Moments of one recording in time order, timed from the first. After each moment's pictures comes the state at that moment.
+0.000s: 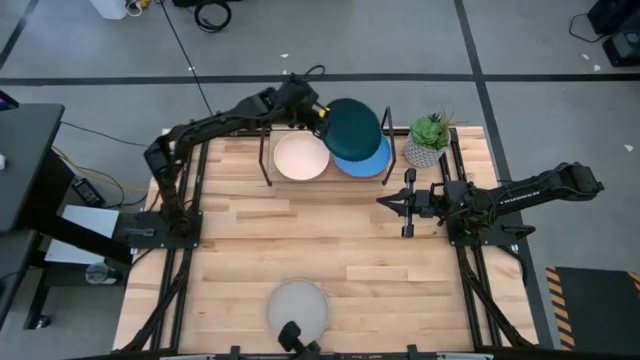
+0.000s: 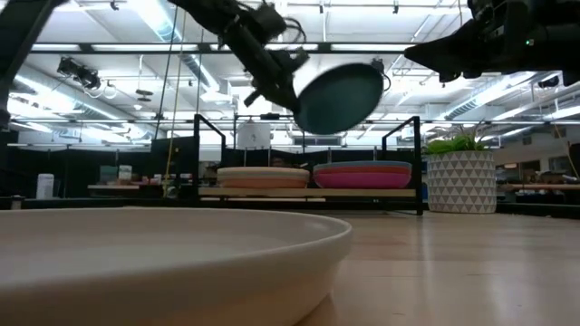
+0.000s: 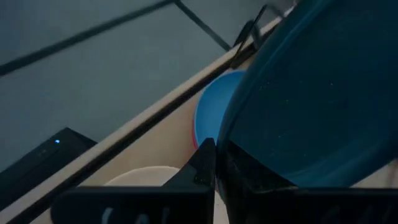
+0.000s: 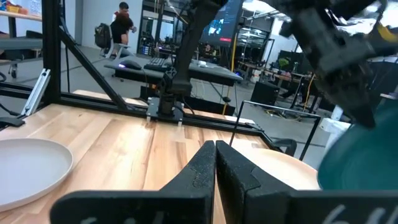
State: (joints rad) left arm 0.55 1.83 1.66 -0.49 -0.01 -0.32; right arm 0.06 0.77 0.17 0.66 0.16 -0.24
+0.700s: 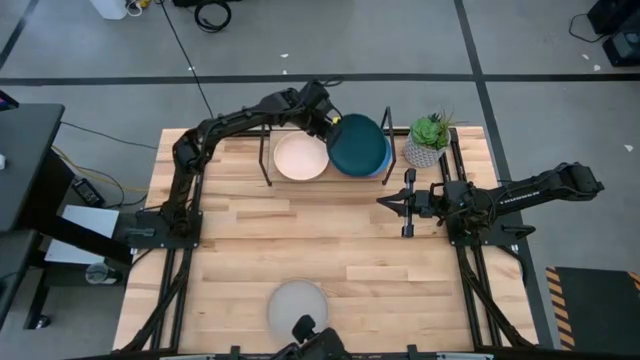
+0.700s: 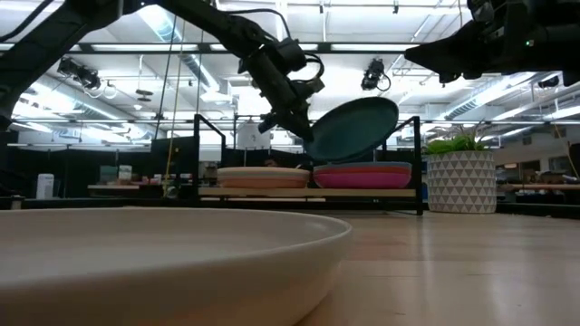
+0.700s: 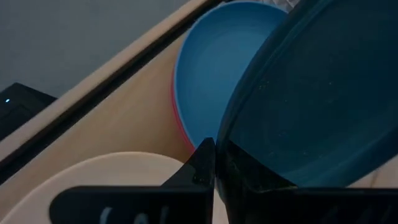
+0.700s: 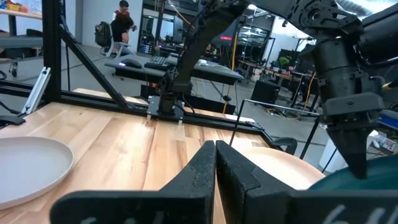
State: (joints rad) left arm 0.57 2.10 1.89 -0.67 0.16 -0.30; right arm 0.06 0.77 0.17 0.65 0.16 -0.24
